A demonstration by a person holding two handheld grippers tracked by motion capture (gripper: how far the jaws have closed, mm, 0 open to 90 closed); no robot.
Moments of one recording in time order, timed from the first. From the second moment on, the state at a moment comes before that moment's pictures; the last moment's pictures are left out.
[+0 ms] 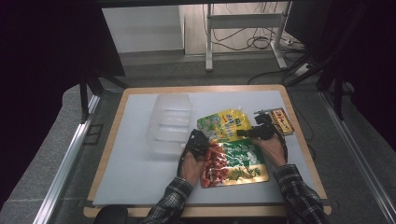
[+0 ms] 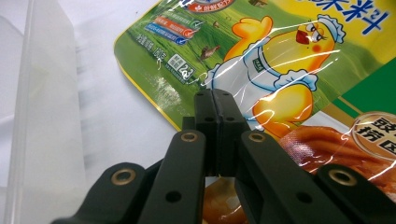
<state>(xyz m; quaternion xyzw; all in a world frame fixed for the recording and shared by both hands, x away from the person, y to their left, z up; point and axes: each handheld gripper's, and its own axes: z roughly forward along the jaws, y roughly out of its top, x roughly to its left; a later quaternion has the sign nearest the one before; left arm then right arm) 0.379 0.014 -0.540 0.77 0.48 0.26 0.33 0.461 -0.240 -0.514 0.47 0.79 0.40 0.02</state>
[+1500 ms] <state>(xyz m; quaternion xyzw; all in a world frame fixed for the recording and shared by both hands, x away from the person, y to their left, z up) 0.337 0.029 -0.511 0.78 0.43 0.24 0.38 0.446 -0.229 -0.440 0.41 0.79 0.45 0.08</state>
